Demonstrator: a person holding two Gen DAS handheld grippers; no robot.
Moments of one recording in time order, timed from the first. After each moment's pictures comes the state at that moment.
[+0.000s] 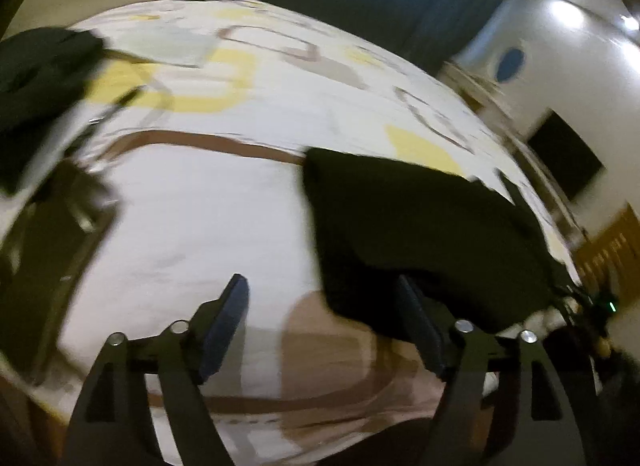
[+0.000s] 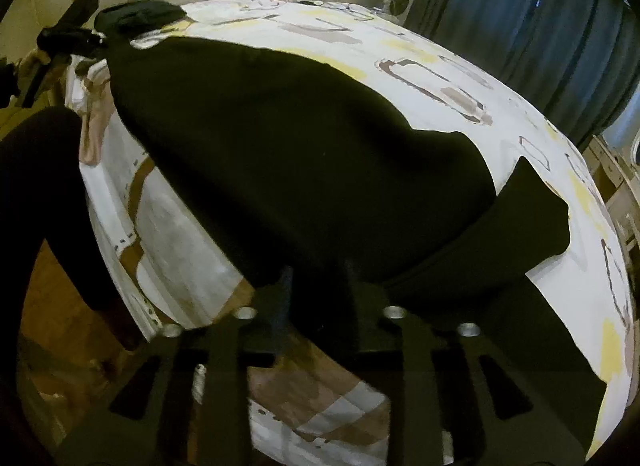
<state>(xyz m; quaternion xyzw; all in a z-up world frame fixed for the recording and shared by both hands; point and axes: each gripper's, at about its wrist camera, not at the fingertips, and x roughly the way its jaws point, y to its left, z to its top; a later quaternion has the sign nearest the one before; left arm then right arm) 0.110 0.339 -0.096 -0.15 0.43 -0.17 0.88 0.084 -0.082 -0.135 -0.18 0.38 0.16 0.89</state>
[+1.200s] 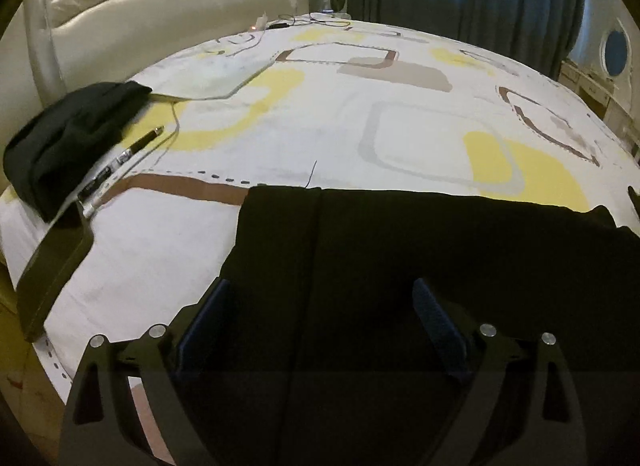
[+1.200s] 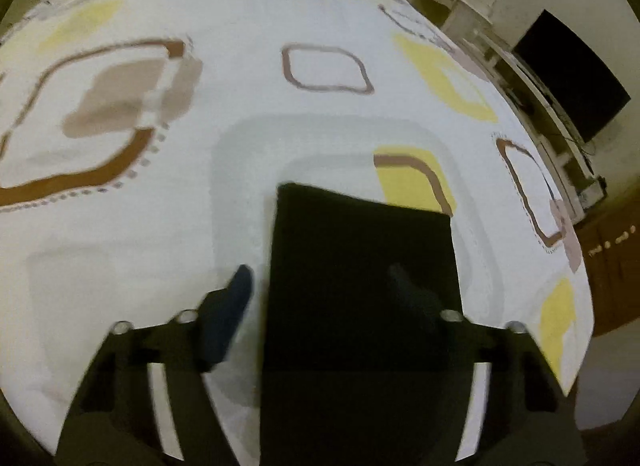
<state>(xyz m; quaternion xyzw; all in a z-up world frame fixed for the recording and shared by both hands) 0.180 0.208 -0.125 -0.03 0.41 0.07 0.91 0.442 -0.263 -0.123 -0.03 0.51 -0.27 0.81</state>
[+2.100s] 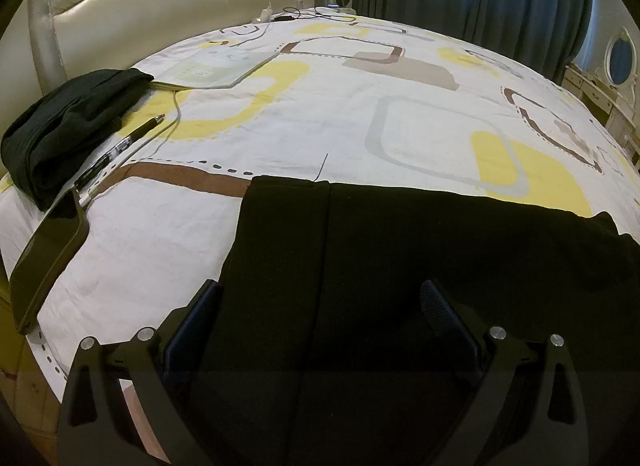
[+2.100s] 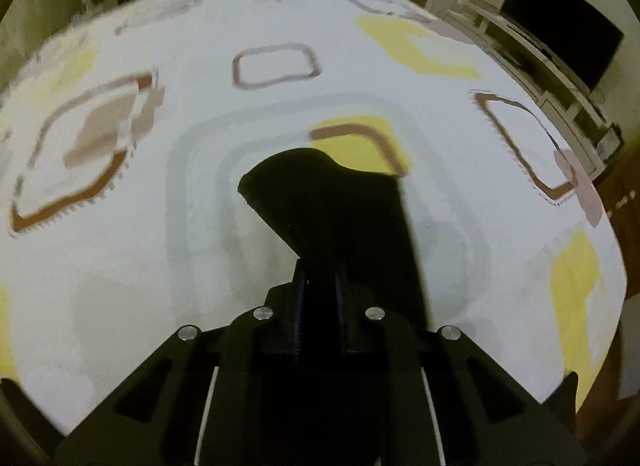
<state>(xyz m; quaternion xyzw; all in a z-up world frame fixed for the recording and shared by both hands) 0.184 0.208 -0.129 -0.05 0.42 0.07 0.90 0.370 -0.321 -0.087 0.08 0.46 -0.24 0.85</state>
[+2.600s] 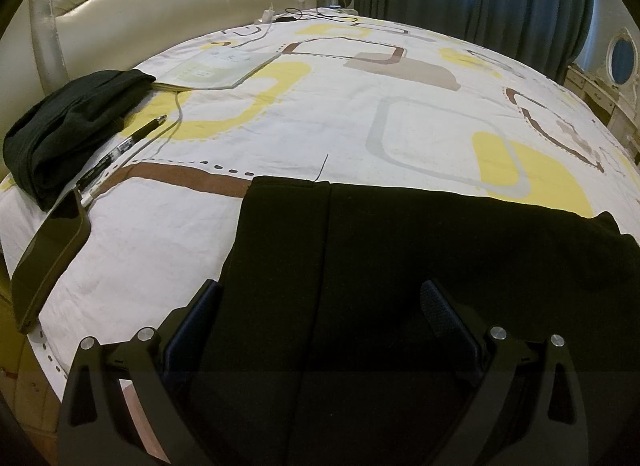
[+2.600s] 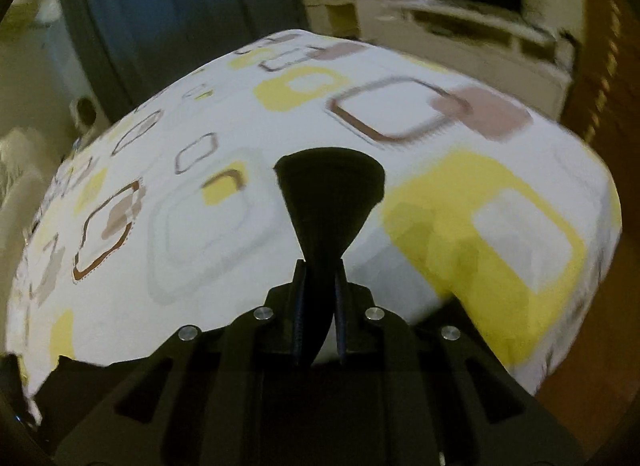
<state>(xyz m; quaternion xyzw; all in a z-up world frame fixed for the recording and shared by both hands) 0.185 0.209 -0.128 -0.05 0.42 0.07 0.90 0.117 -0.441 -0.042 0.26 0.34 -0.25 0.87</state>
